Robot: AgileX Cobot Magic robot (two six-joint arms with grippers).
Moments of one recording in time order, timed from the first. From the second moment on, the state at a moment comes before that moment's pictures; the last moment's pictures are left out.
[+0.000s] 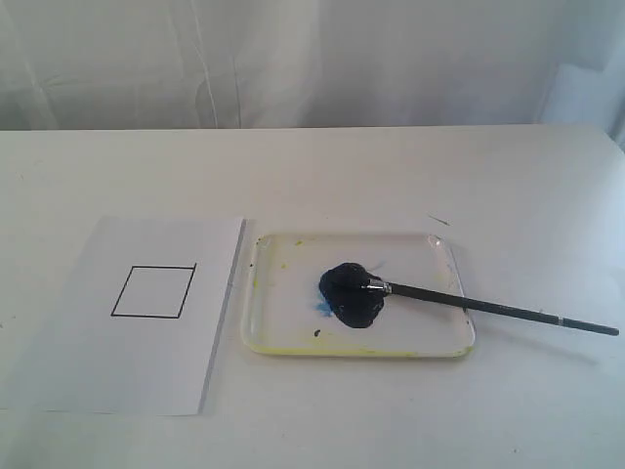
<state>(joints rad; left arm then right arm) -0.05 0.01 0.02 0.02 0.39 0.03 -0.01 0.00 0.00 0.01 0.24 -0.10</state>
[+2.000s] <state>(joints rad) -0.05 0.54 -0.77 -0.16 0.84 -0.07 -0.01 0.00 -0.33 0.03 0.22 0.08</state>
